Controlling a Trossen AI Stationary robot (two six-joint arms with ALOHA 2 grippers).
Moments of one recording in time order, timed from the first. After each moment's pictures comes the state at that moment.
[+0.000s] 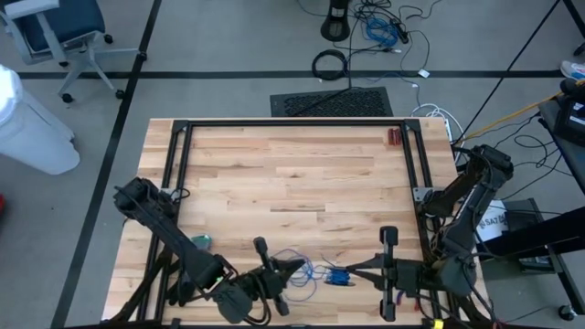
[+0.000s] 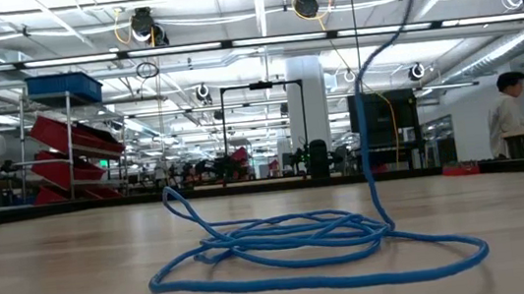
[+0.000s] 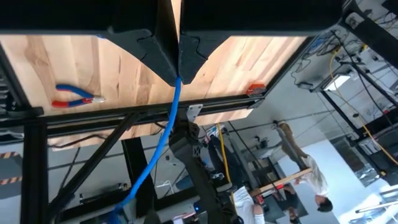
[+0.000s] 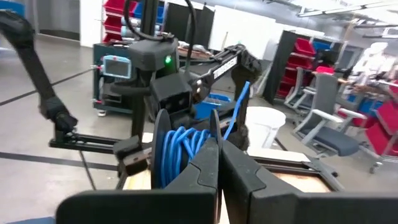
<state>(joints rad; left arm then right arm) -0.72 1.84 1.49 0.06 -1.09 0.08 0.96 1.40 1.18 0.25 1.04 -0.15</state>
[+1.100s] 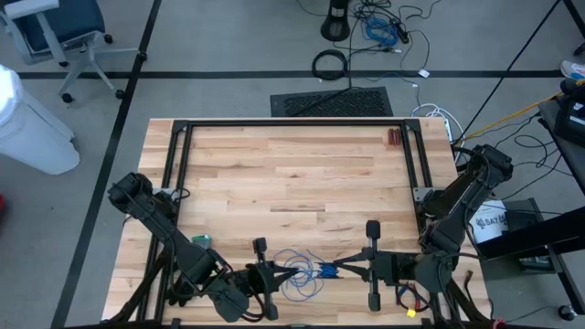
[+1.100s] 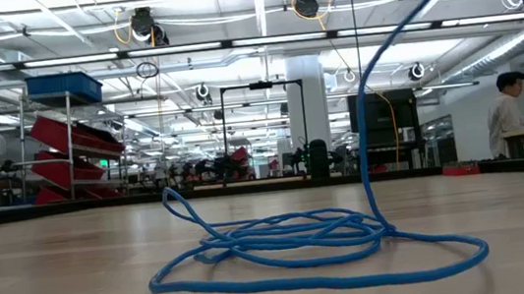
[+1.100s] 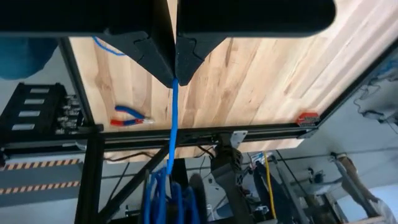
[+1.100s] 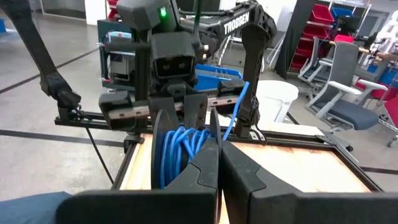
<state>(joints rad) -0.73 1.77 1.49 -0.17 -0.88 -0.22 0.86 1.40 1.18 0.06 0.91 0.04</state>
